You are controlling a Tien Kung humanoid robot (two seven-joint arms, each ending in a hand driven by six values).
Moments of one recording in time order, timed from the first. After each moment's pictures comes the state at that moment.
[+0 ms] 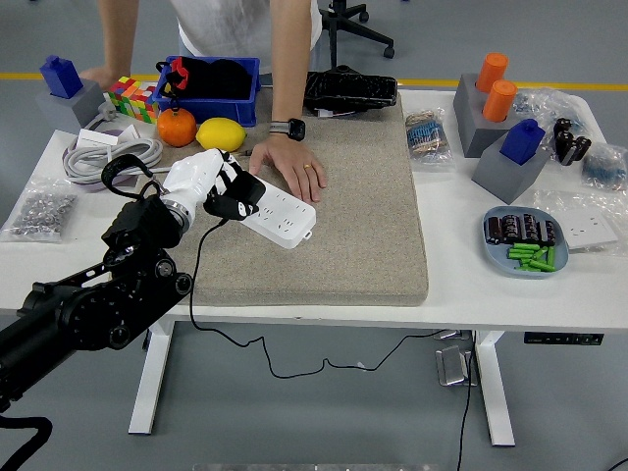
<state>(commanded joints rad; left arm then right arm) -0.68 0.16 -0.70 -0.97 1.79 0.27 0.40 0.10 -0.31 1.63 0.22 -1.37 -0.12 0.09</state>
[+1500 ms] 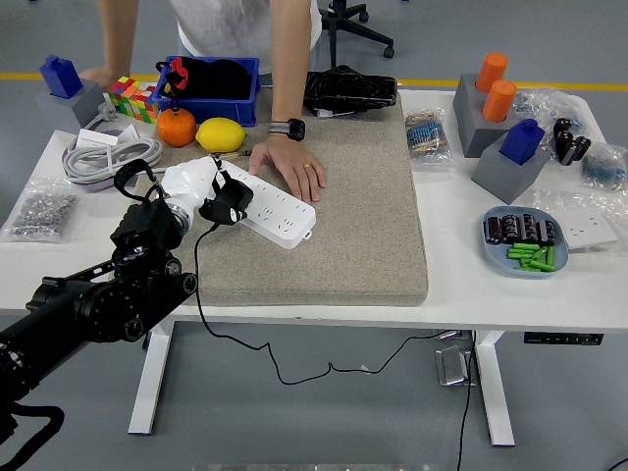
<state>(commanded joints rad) -0.73 0.12 -0.64 -0.80 1.81 0.29 0.40 0.10 -0.31 1.62 0.23 -1.36 -0.13 0.09</state>
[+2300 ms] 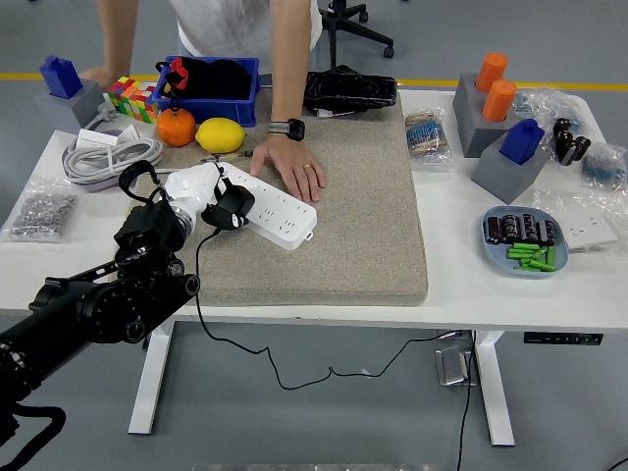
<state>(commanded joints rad) -0.74 0.12 -0.64 -0.80 1.80 0.24 0.43 0.10 -0.31 1.62 0.23 -1.36 -0.12 0.09</state>
